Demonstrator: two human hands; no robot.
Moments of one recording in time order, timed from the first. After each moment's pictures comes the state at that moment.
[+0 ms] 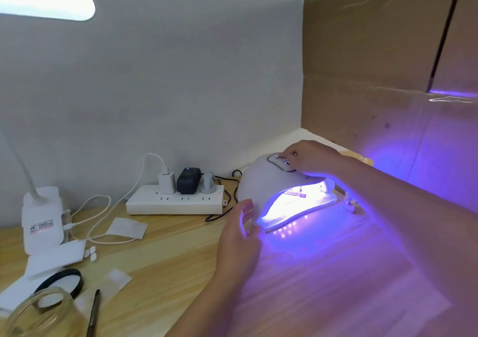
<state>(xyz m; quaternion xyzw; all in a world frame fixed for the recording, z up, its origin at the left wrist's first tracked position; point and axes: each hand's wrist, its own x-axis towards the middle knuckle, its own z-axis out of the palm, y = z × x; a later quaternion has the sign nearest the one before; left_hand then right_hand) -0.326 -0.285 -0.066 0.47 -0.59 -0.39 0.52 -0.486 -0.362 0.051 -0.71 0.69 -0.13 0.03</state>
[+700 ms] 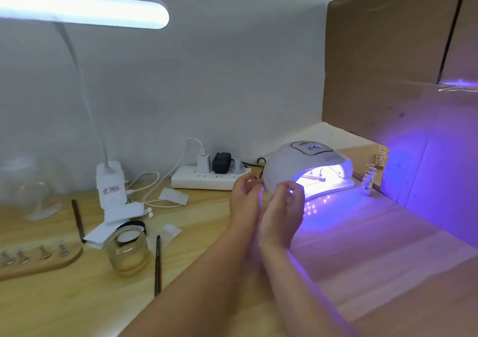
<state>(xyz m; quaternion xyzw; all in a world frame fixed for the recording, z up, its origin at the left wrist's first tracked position) -0.294 -0.260 -0.034 0.45 -0.49 -0.44 0.60 -0.328 -0.233 -0.040 -0.32 0.49 -0.78 0.23</state>
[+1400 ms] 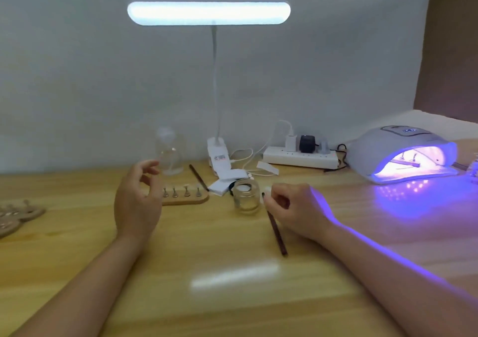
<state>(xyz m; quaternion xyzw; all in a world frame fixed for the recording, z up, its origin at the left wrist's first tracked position) -0.003 -0.117 -0.042 0.62 -0.49 0.08 0.61 -0.249 -0.179 -0.055 -0.83 0.41 -0.36 0.05</state>
